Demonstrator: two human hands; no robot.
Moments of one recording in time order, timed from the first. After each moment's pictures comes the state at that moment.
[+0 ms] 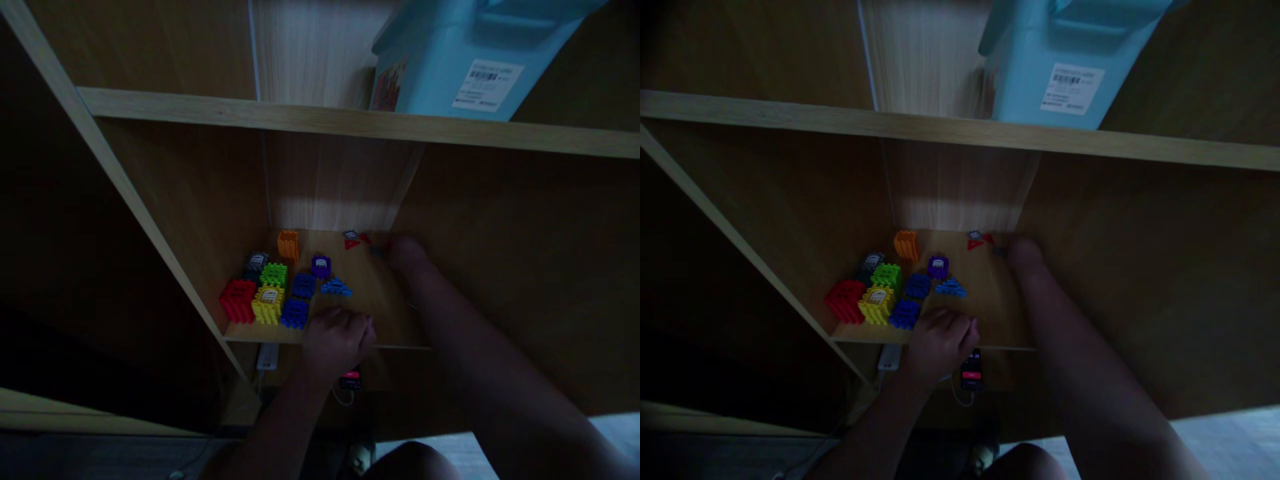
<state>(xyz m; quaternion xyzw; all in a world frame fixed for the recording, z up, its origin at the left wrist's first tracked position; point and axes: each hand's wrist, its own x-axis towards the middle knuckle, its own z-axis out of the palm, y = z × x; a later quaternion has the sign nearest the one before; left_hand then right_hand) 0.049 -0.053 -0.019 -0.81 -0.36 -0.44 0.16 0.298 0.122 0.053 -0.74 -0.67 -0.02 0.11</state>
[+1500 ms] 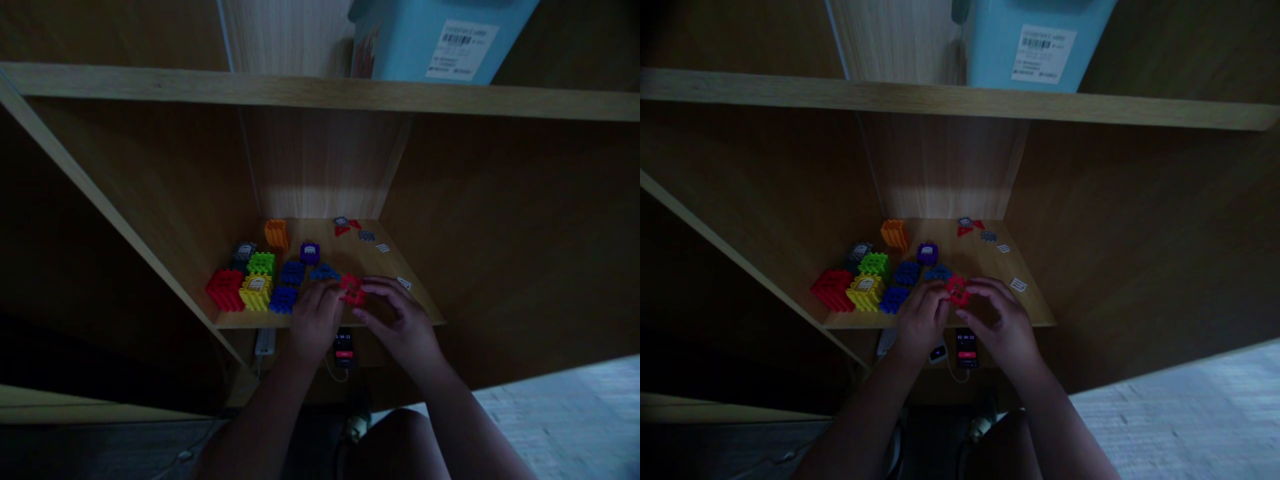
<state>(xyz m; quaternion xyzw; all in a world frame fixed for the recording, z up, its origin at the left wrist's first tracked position) 0.040 -0.051 -0.027 -0.77 -0.37 -0.52 0.07 0.231 -0.095 0.011 -0.47 -0.72 0.10 0.49</state>
